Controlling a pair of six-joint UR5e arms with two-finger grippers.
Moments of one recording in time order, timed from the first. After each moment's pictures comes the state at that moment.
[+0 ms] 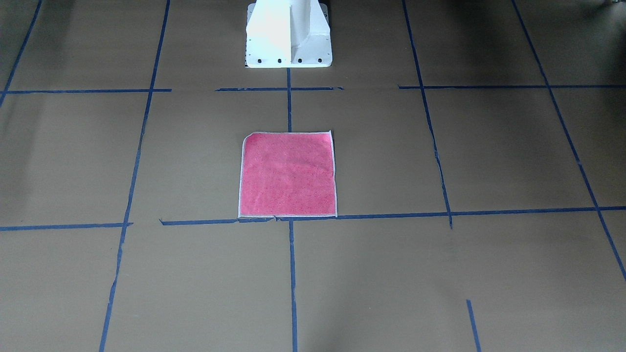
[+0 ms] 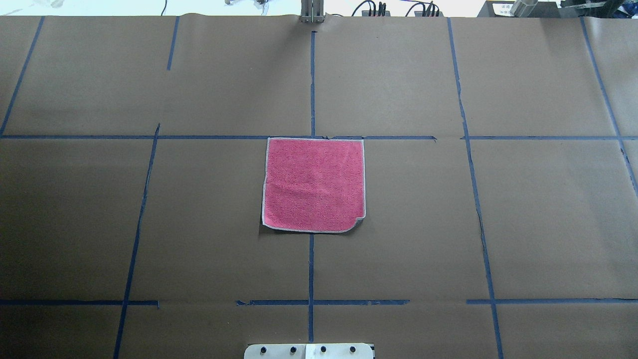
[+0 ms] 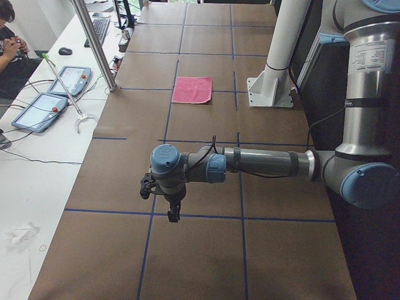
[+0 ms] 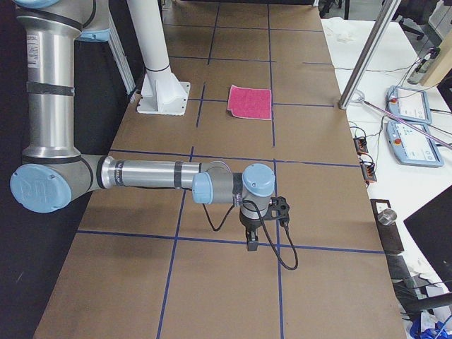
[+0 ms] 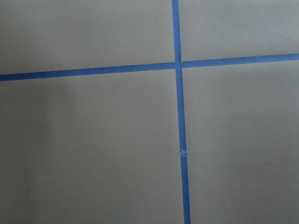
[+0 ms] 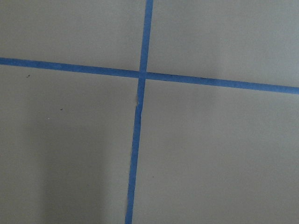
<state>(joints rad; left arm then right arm) -1.53 -1.53 -1.65 -1.54 -2.32 0.04 1.52 -1.64 1.64 -1.54 2.28 -0.02</state>
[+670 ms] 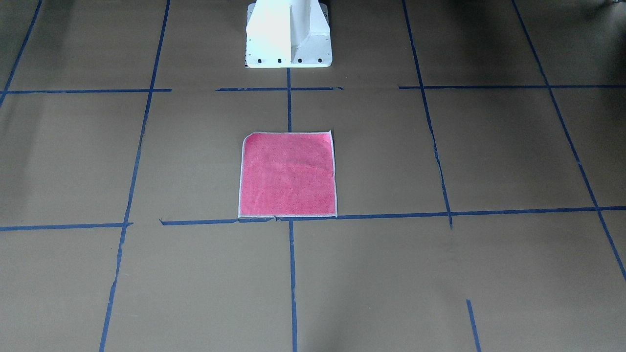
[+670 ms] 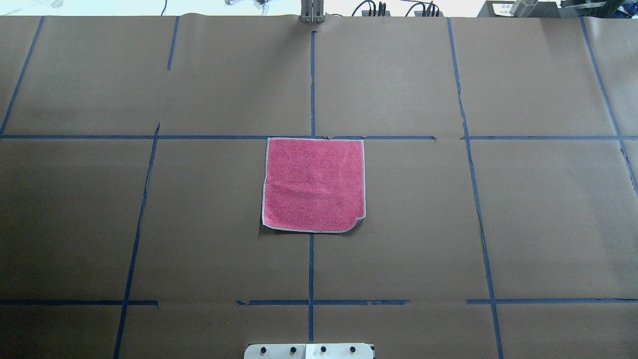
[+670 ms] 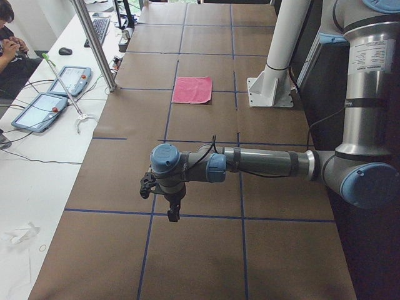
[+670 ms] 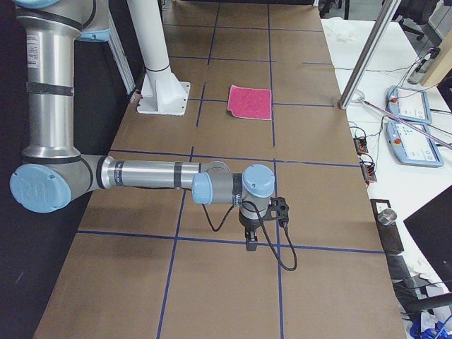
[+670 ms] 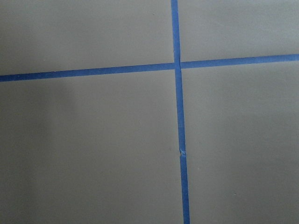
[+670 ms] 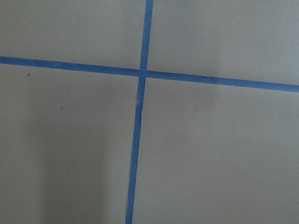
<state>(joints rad) -1.53 -1.53 -1.66 -1.54 -2.32 0.02 1.52 -1.64 1.64 -1.54 2.28 -0.02</state>
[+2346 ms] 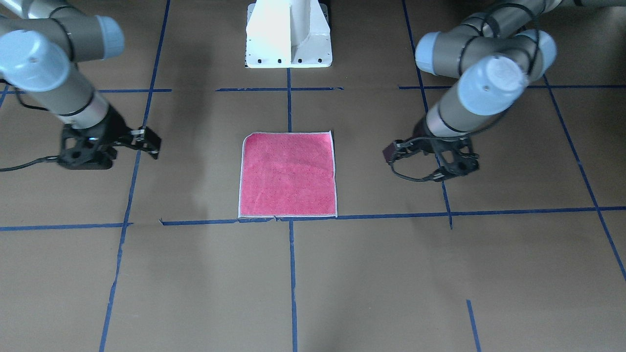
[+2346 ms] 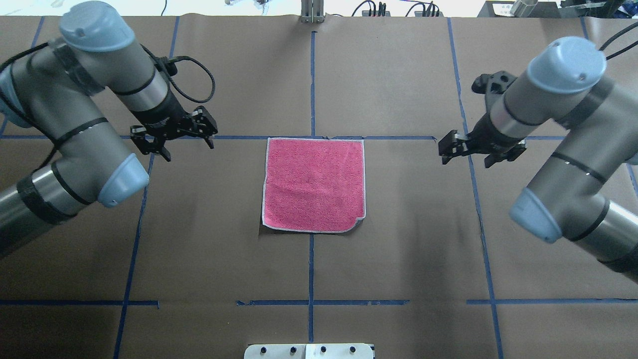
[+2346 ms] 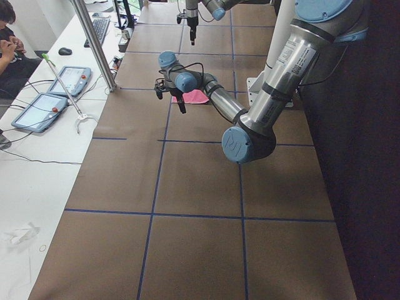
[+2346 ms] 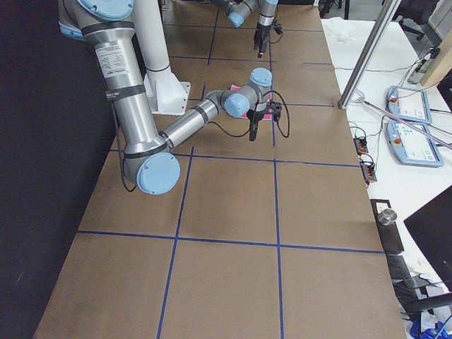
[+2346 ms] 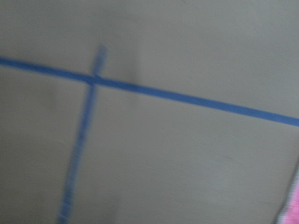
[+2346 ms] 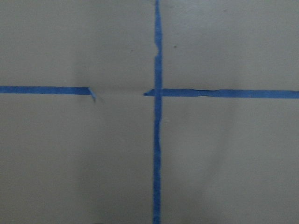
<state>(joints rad) -0.80 -2.14 -1.68 -1.55 -2.26 -1.32 0.78 -1.25 1.86 -1.53 2.09 1.09</state>
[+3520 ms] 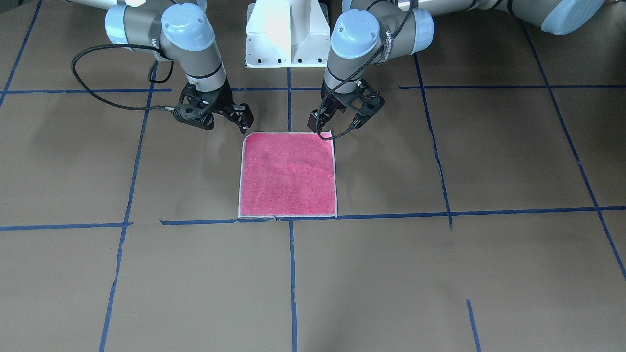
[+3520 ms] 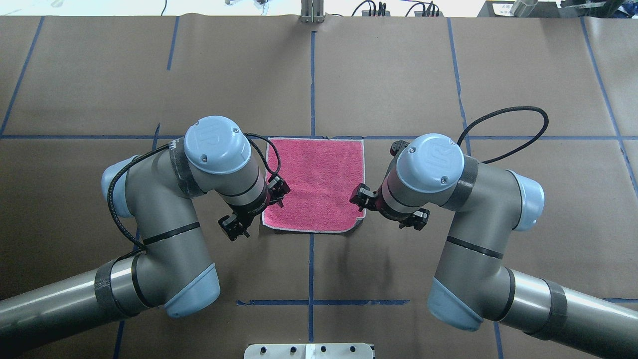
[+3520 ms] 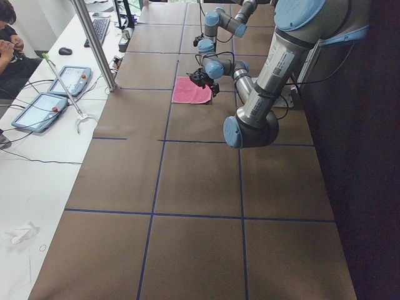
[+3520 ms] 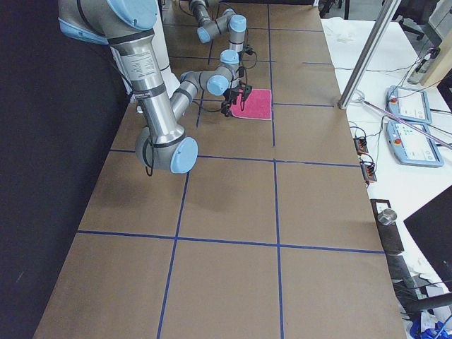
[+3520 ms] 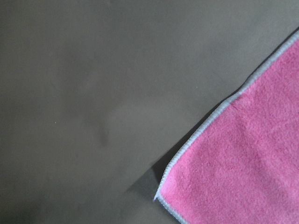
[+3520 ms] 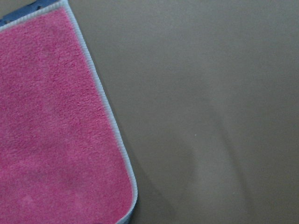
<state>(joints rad) -0.49 -2.21 -1.74 -1.55 -1.99 -2.00 0.48 -1.08 1.84 -1.56 1.88 1.67</state>
